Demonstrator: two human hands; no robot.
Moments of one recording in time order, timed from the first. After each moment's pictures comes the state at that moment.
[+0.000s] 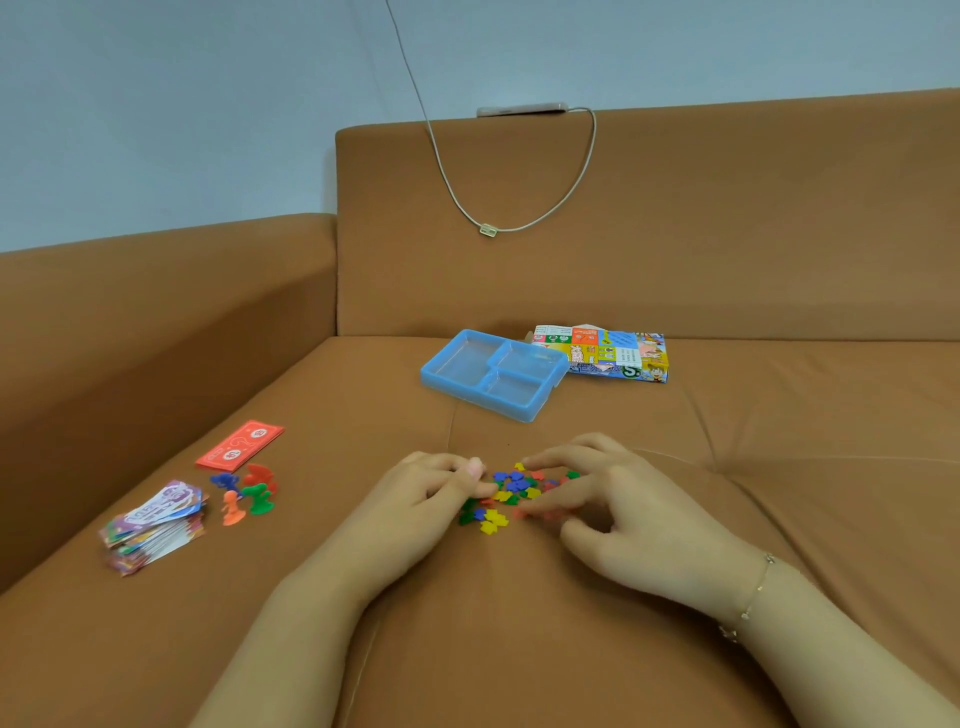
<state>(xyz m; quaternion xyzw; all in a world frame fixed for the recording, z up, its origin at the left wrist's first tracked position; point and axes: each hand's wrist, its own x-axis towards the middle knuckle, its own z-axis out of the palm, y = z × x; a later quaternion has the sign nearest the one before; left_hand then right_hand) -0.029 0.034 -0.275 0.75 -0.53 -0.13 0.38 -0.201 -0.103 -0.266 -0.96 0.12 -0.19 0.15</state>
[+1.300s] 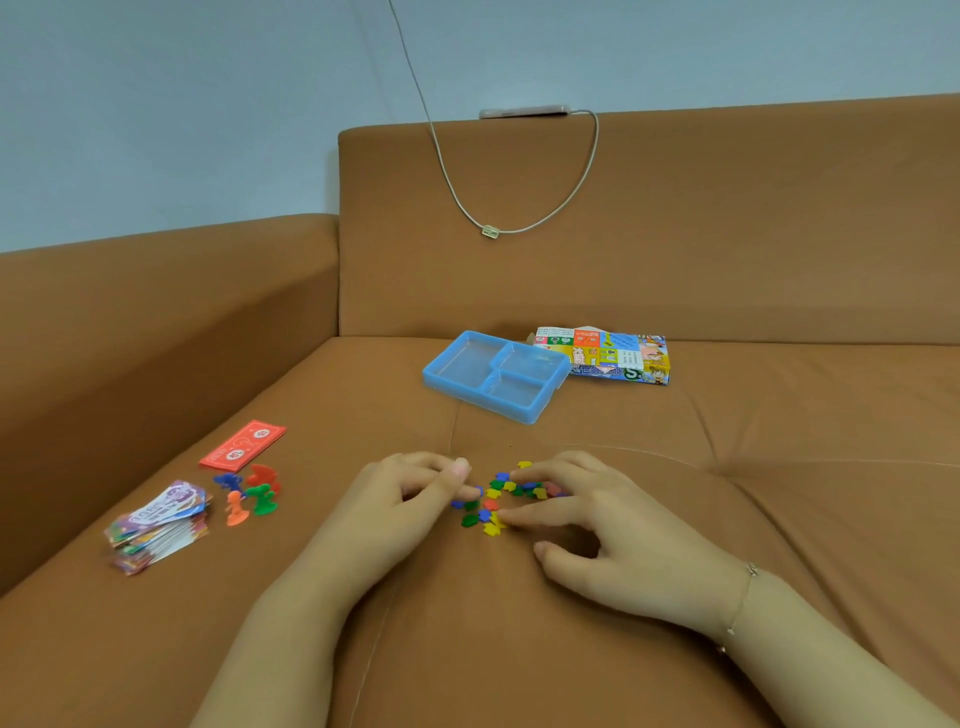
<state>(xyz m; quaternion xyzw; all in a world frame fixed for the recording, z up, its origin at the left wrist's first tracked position) -0.025 0.047 -0.272 0.75 -0.49 -0.10 0.43 -0.197 -0.099 -0.277 -0.97 0.06 -0.17 0.14</state>
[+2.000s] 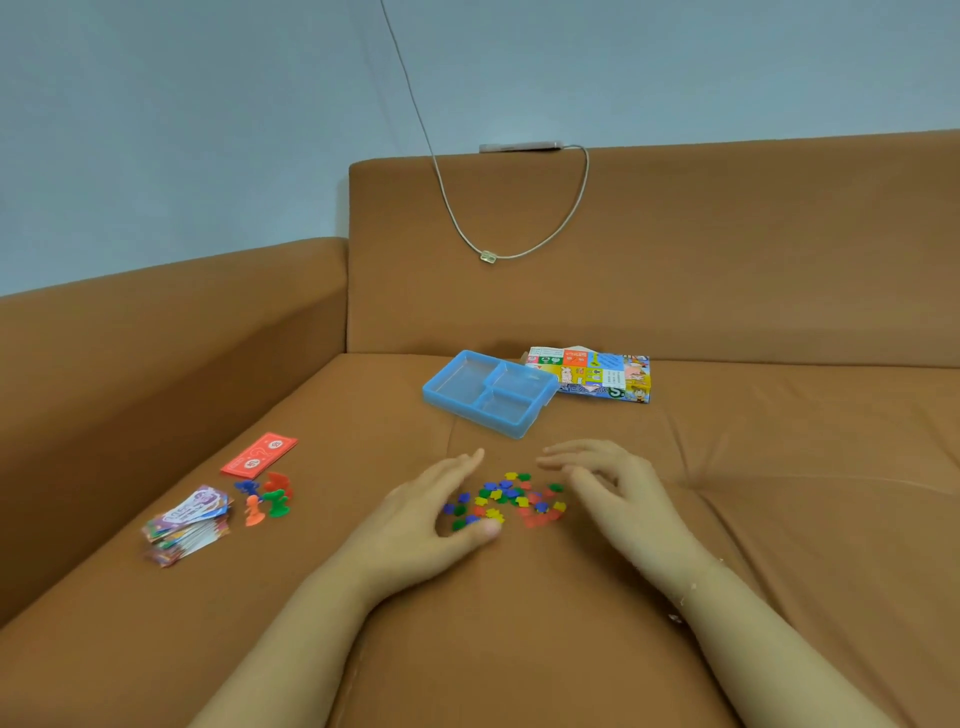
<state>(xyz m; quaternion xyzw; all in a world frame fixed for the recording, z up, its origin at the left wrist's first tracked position) -0.027 0.034 -0.284 0.77 -0.57 -0.09 0.27 -0.202 -0.117 -0.274 -0.84 0.18 -0.35 0.38</state>
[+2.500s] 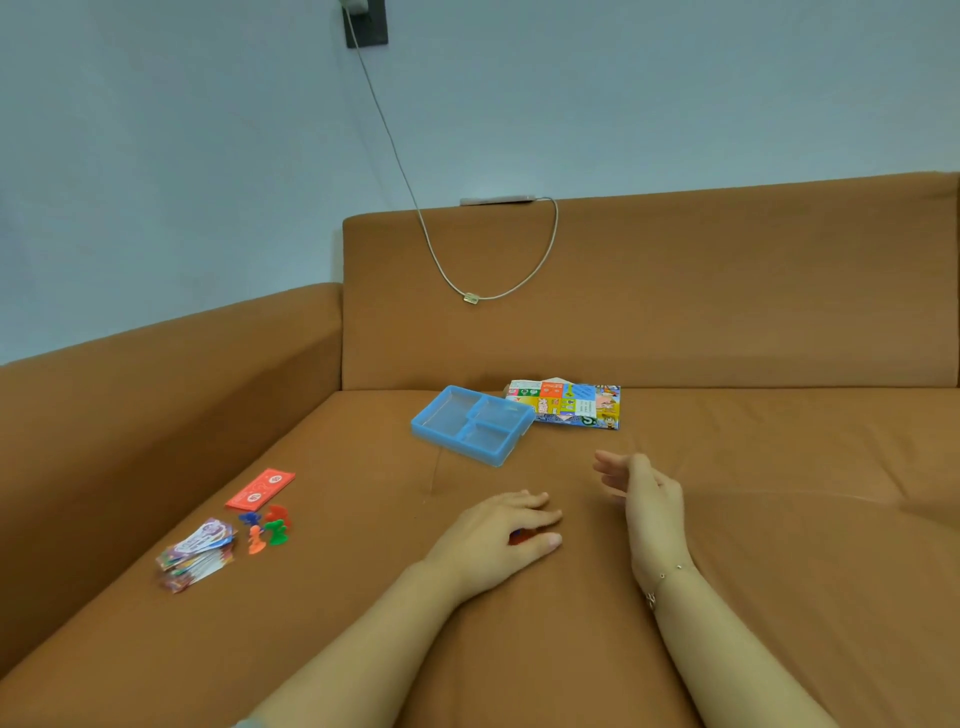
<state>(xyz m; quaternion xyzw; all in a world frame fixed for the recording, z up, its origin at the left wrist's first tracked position) -0.080 -0.031 -0.283 0.72 -0.66 -0.06 0.22 -0.217 -0.145 -0.275 -0.52 0.34 -0.52 0.59</state>
